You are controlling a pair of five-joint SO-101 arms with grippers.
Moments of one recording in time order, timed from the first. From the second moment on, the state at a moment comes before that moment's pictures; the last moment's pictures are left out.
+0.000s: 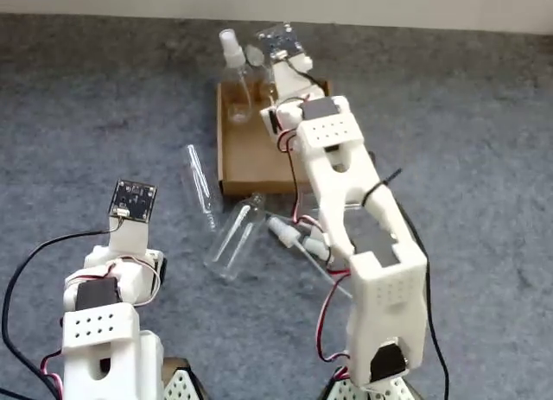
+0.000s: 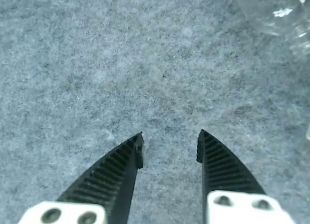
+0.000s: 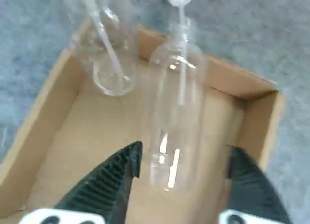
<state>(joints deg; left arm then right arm) -18.4 -65.6 82.9 51.7 -15.3 -21.4 28.6 -19.6 49.5 11.0</state>
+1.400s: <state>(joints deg) -18.4 -65.6 82.9 51.7 -15.3 -14.6 44.7 -50.8 68.4 11.0</state>
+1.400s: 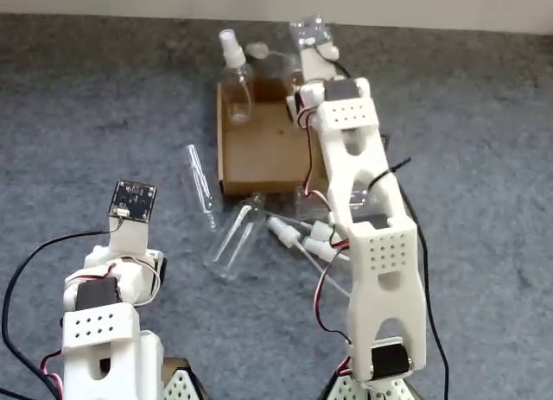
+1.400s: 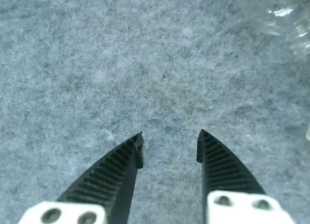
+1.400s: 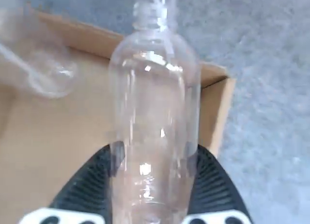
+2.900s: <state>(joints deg) -18.4 -65.6 83.8 49.0 -15.3 16.4 -59.0 69.7 39.0 18.8</state>
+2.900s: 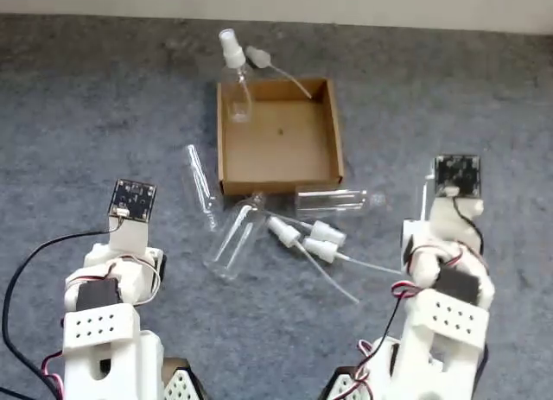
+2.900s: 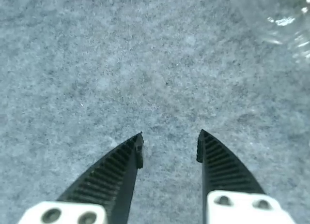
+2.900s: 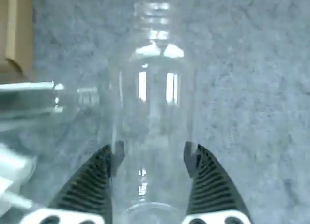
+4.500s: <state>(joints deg) -8.3 -103.0 96.0 52.4 -9.5 10.6 -59.3 94.5 13.8 9.9</state>
